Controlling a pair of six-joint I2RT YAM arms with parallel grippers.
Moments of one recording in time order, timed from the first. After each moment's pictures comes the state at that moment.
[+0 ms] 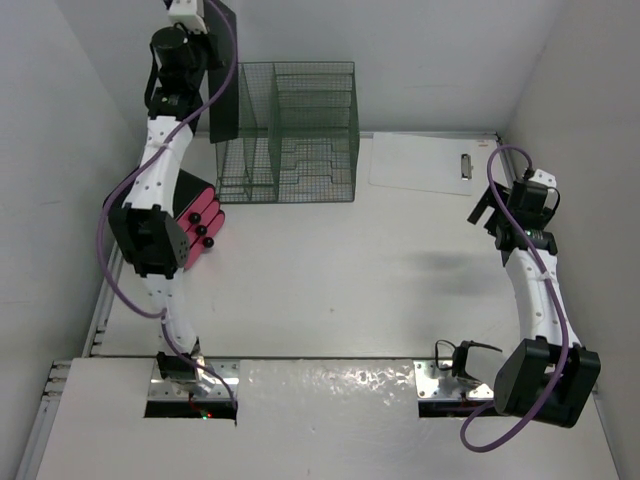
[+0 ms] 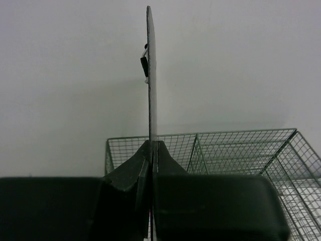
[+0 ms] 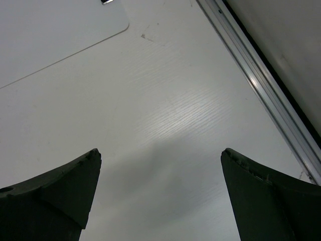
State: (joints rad) left arm -0.05 2.05 2.25 -0.10 0.03 -0.06; right arm -0.25 1.13 0.84 -0.37 0.18 0.25
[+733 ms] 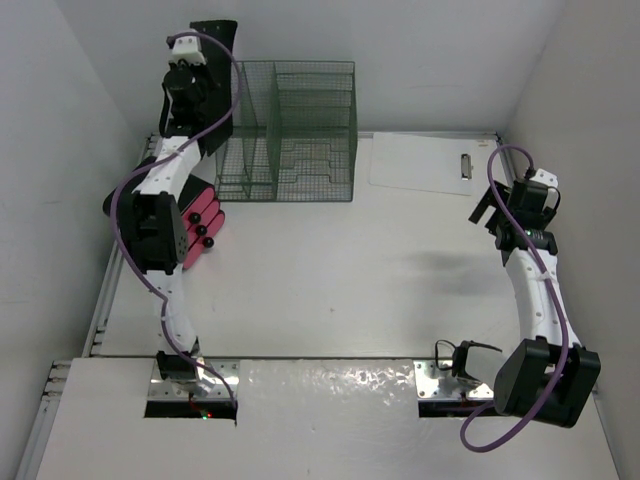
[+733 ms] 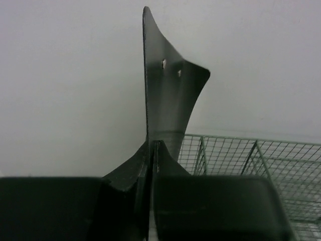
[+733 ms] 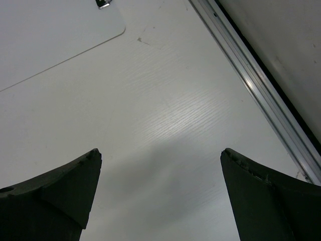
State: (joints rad) left arm -0.02 2.13 1.95 0.38 -0.10 -0.03; right arm -0.25 1.13 0.85 -0.36 0.21 0.25
